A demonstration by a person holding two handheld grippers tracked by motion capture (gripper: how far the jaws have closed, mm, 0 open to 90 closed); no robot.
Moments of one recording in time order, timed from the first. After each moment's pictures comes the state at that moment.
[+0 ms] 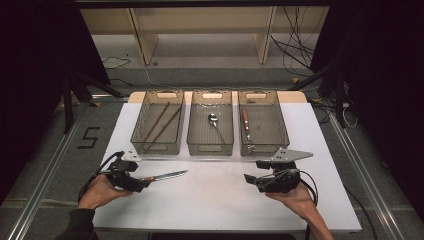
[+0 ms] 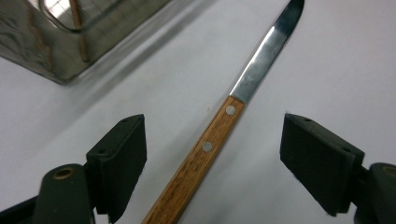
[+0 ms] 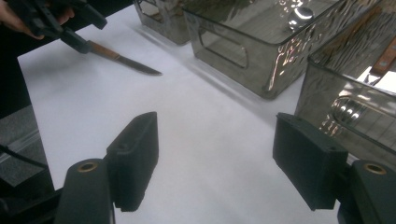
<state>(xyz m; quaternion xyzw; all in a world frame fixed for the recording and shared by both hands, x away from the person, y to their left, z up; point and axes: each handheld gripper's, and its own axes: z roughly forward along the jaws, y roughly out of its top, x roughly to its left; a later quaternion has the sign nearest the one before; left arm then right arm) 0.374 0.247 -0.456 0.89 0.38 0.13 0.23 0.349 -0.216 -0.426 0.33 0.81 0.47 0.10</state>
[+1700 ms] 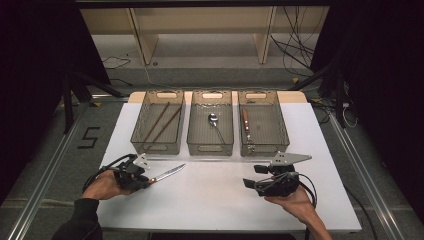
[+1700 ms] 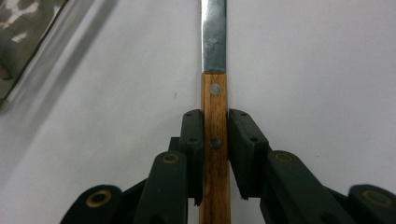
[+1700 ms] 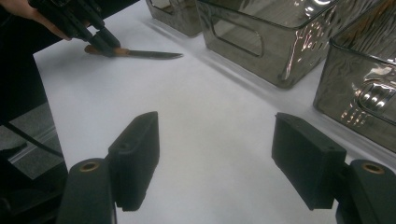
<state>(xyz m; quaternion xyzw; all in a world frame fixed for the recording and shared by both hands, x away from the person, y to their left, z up) 0.384 0.239 -0.467 0.95 0.26 0.08 0.18 0.345 -0.215 -0.433 0.33 0.82 0.47 0.07</state>
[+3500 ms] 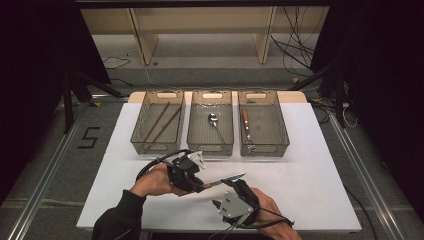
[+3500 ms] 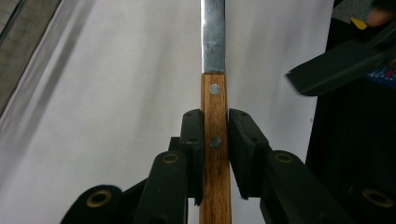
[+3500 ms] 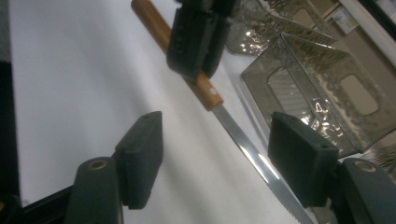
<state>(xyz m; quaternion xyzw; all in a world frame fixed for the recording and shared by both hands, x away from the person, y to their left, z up) 0.375 0.084 -0.415 0.95 0.16 -0.02 0.25 0.278 -0.110 -0.454 0.07 0.87 0.34 0.34</state>
